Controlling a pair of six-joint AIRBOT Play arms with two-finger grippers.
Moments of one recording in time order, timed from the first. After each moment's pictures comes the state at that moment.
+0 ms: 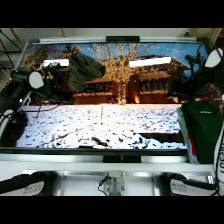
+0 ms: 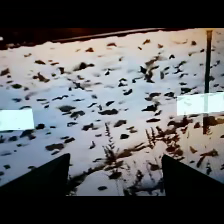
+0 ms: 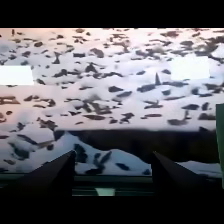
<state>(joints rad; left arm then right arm) -0.28 -1.34 1.35 1.52 -1.29 -1.72 -0.05 -1.43 1.59 -1.42 1.63 1.61</state>
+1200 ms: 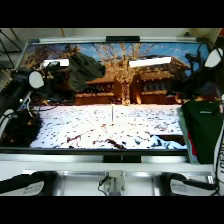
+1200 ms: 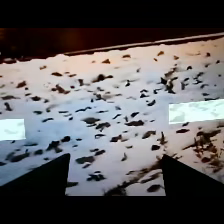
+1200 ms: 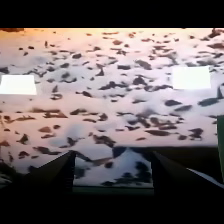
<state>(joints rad) -0.28 -1.35 1.35 1.49 -1.23 -1.72 -0.05 -1.43 1.59 -1.42 1.58 1.61</state>
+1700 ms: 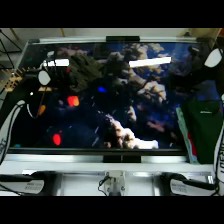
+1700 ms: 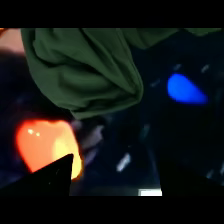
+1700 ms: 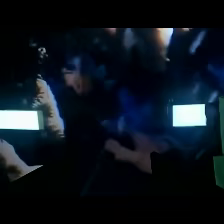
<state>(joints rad) -0.19 -1.56 1.43 1.45 -0.80 -1.76 -0.05 -1.43 1.59 -1.41 1.43 1.60</state>
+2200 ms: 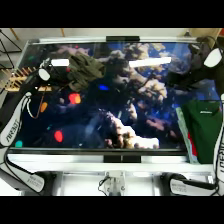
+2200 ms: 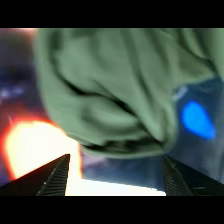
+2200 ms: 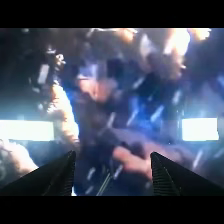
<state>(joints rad) -0.04 -1.80 1.55 1.18 -0.77 -1.75 -0.05 -1.44 1.59 -1.37 1.38 1.60</state>
